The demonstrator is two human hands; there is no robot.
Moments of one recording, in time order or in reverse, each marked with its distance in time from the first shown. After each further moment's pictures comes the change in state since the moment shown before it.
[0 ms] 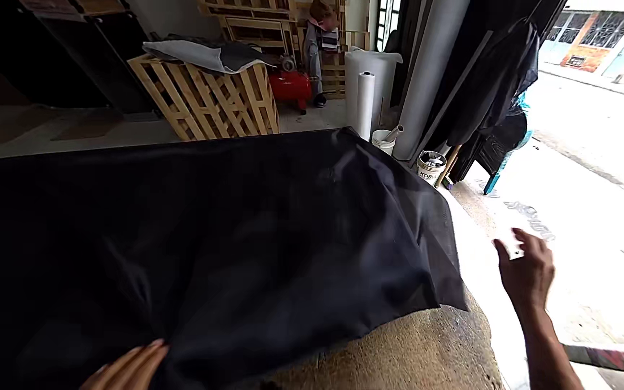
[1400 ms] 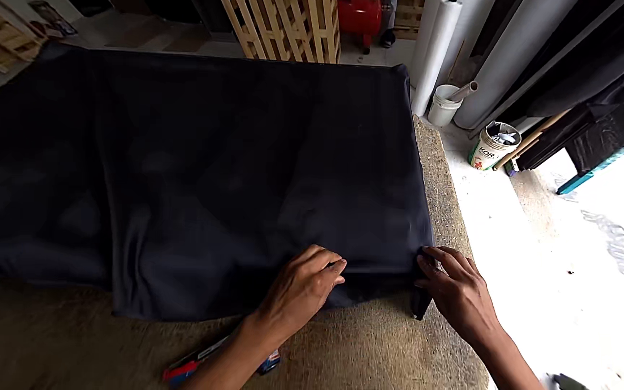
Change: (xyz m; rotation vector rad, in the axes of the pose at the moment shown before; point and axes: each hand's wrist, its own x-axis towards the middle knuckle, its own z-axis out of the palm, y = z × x) left_hand 0.161 0.268 0.055 -0.206 0.084 0.163; right_hand -0.035 -0.015 0.100 0.224 -0.476 -0.826
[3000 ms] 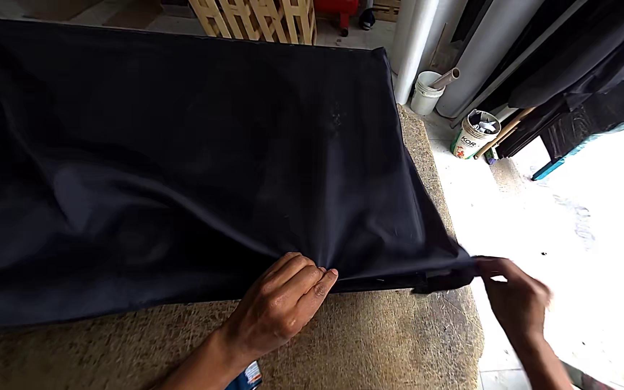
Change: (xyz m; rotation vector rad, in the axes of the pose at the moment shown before) left_hand 0.025 -0.012 -0.005 -0.076 0.204 0.293; right_hand -0.027 0.058 -0.033 0.021 0.268 0.387
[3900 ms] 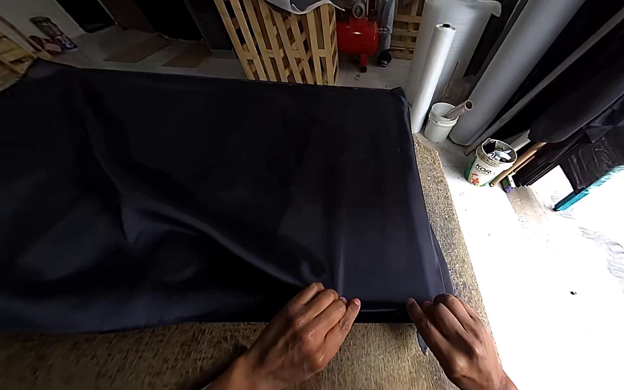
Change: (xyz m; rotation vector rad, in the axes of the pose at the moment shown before) left_hand -0.003 0.002 0.007 0.125 -0.065 0.056; right_hand 0.015 -0.081 0.048 -0.014 -0.075 -0.699
